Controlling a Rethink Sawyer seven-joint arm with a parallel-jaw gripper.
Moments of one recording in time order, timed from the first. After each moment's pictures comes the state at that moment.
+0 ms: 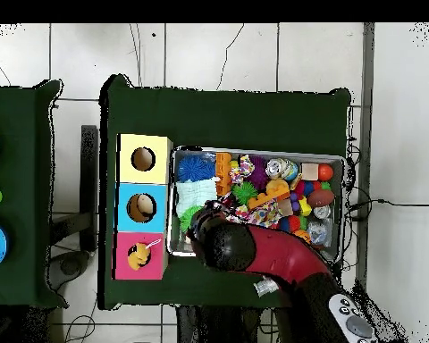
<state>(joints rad) -0.54 -0.86 0.34 2.07 -0.03 0.37 0.46</state>
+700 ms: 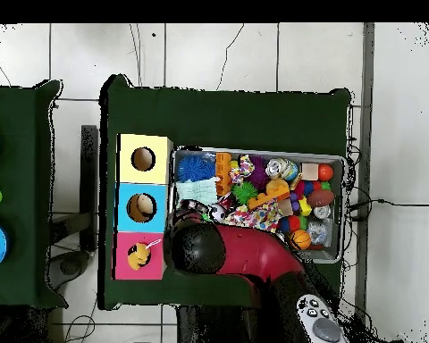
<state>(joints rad) -0.43 -0.92 0.34 2.08 0.01 0.37 0.46</state>
